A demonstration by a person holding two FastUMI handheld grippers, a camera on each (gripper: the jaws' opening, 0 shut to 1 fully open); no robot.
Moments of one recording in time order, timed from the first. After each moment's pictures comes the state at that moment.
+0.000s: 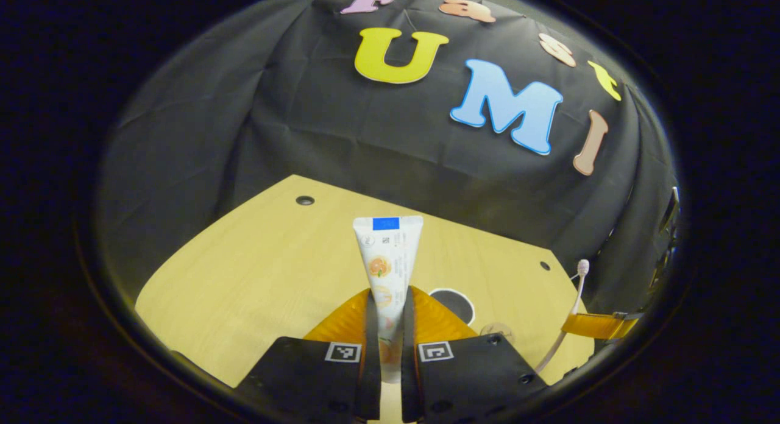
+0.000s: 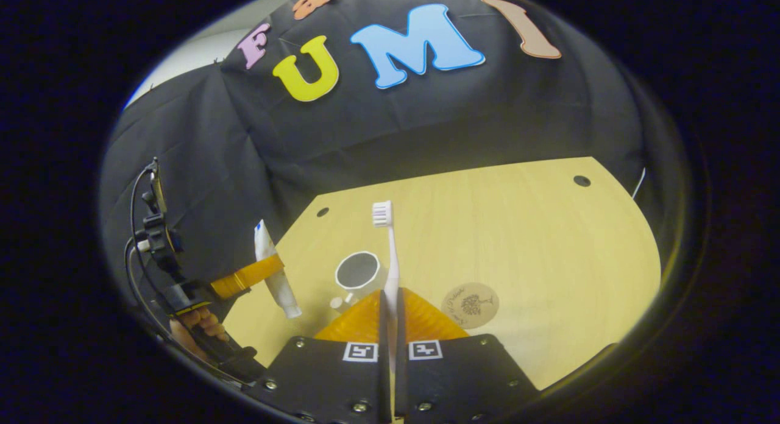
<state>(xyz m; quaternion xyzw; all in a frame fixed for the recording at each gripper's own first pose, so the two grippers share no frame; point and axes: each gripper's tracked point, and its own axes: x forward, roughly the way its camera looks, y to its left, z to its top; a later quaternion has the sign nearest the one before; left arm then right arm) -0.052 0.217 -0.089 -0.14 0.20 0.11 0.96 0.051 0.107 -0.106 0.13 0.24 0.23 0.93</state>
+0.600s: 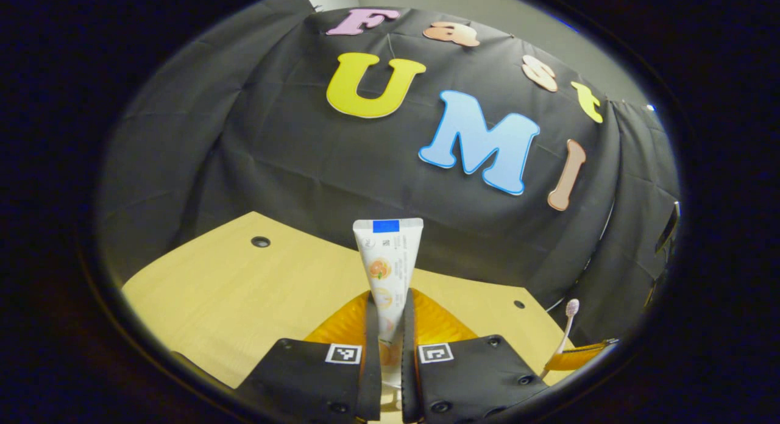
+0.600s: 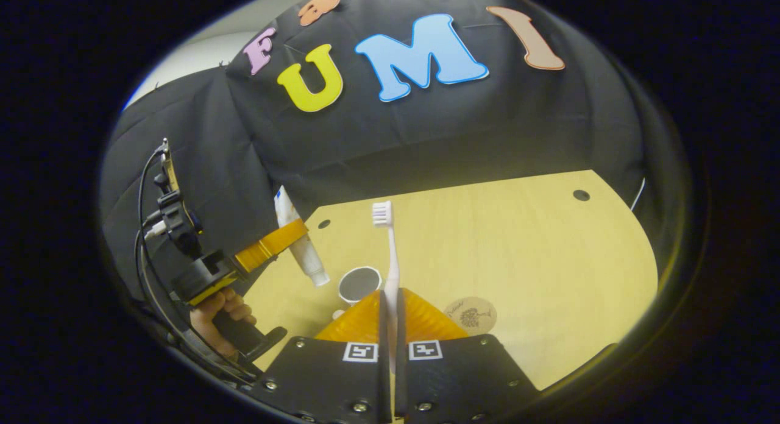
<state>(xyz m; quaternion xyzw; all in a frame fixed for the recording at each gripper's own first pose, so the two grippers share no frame) 0.041 0.181 -0.059 -0.15 0.10 0.04 0.98 0.058 0.101 -0.091 0.12 0.22 0.23 0.94</state>
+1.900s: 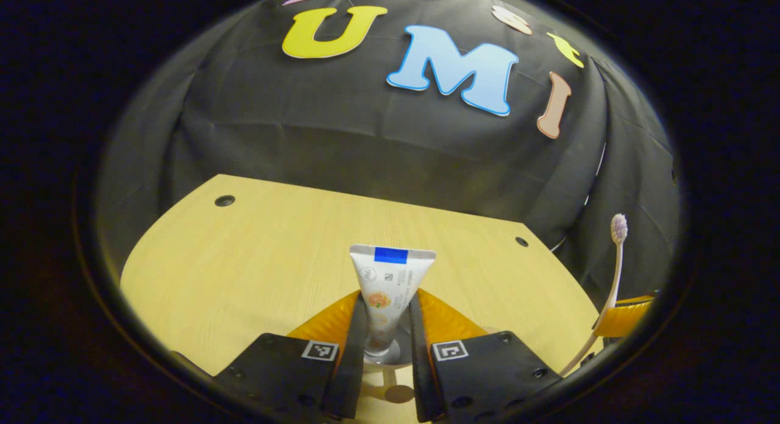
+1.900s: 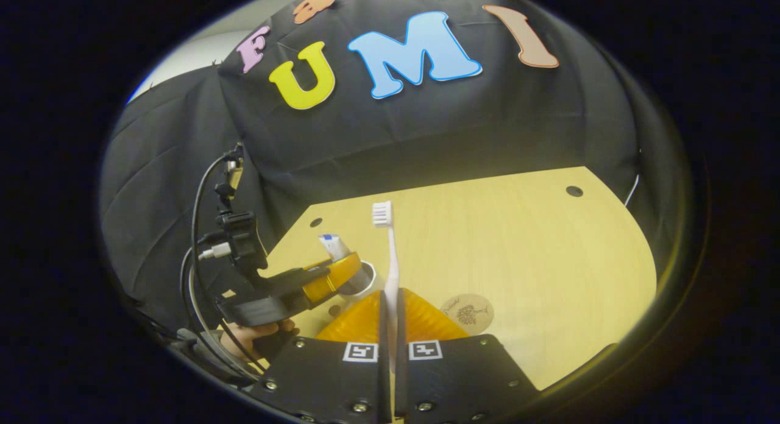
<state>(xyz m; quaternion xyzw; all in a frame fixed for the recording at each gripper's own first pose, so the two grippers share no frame) 0.053 0.139 -0.172 -0.11 0.25 0.00 0.96 0.060 0.104 -0.091 0.13 0.23 0.21 0.94</state>
